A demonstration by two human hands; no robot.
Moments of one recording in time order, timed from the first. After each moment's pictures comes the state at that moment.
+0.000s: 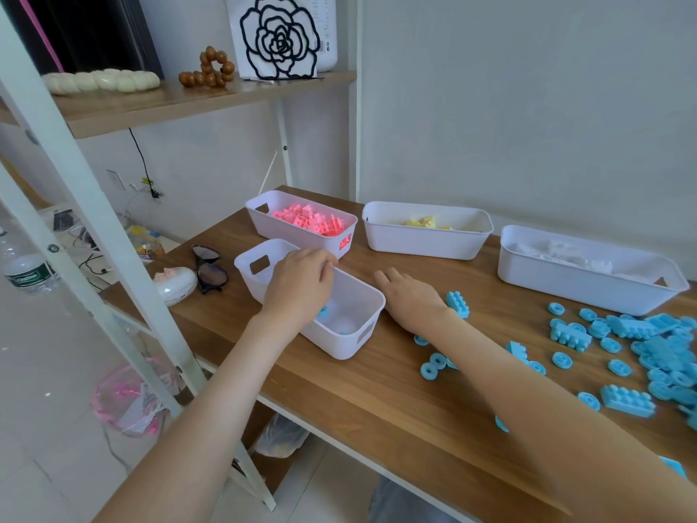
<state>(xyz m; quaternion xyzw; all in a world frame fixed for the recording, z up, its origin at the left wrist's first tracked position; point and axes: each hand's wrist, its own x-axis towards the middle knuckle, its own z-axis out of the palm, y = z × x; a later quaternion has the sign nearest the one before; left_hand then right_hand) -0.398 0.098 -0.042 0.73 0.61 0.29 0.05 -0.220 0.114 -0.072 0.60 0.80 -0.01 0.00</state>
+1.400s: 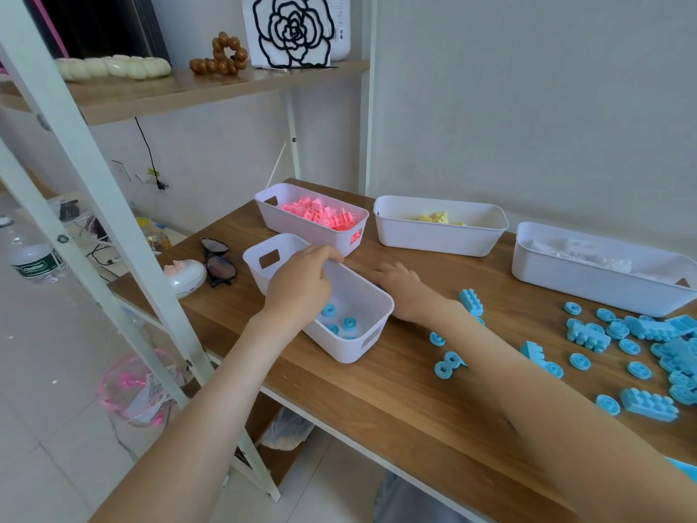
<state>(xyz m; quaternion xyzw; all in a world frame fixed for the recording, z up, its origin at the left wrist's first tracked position) -0.408 0.091 -0.040 0.71 0.65 0.27 0.11 -0.237 0.131 -0.076 0.56 0.82 -0.13 -0.04</state>
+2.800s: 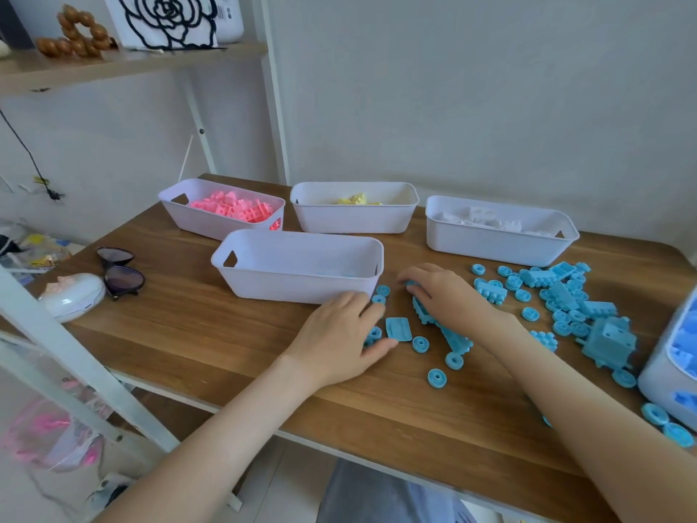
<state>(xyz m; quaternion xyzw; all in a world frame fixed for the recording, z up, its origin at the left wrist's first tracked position) -0.306 0.037 -0.089 0.93 0.31 0.19 -0.03 -0.105 0.042 -0.072 0.68 0.72 -0.11 -0.10</state>
